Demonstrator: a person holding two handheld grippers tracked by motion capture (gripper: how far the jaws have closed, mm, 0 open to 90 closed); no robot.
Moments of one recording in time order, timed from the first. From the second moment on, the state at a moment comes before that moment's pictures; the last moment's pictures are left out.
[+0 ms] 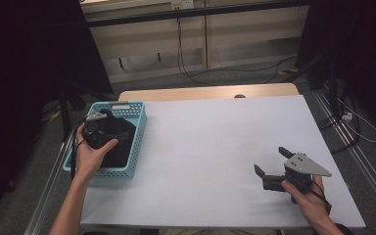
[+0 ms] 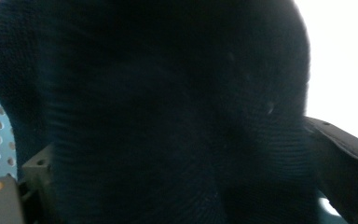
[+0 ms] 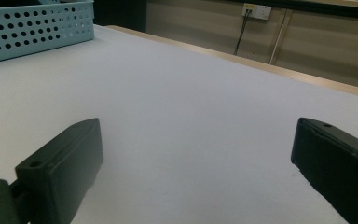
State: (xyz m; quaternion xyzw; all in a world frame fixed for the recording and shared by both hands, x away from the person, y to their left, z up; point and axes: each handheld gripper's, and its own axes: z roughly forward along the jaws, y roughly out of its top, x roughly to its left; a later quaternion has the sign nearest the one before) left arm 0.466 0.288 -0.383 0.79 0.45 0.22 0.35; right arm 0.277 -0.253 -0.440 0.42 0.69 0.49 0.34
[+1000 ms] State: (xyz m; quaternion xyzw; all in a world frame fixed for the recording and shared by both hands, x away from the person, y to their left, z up) left arm 0.496 0.279 -0.419 0.86 0.46 0.14 0.18; right arm 0.278 -0.252 -0.441 0.41 0.70 0.48 0.33
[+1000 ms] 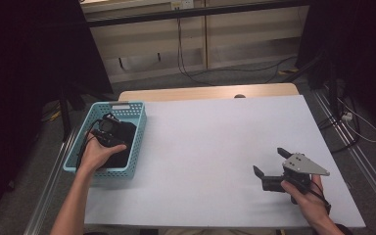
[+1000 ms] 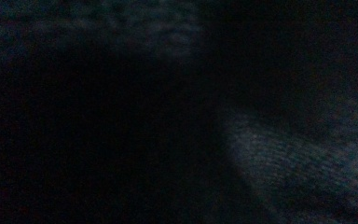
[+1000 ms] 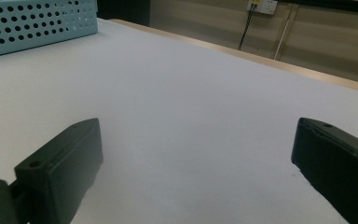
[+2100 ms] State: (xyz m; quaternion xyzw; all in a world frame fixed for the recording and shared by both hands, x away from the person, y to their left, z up) left arm 0.497 0.271 -0.421 0.85 0.47 0.18 0.14; right arm 0.280 -0.252 -0.441 0.41 0.70 0.48 0.33
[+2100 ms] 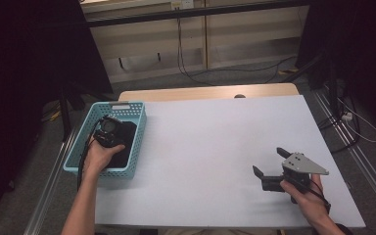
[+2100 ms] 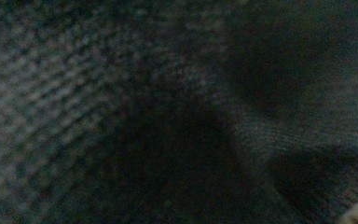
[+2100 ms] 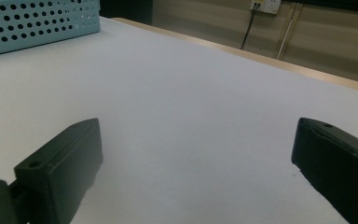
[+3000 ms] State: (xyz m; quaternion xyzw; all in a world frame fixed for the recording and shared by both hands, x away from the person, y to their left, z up) left arm 0.477 0.296 -0.380 0.79 0.50 0.22 0.28; right arm 0.279 -0.251 -0.440 0.41 0.70 0.48 0.33
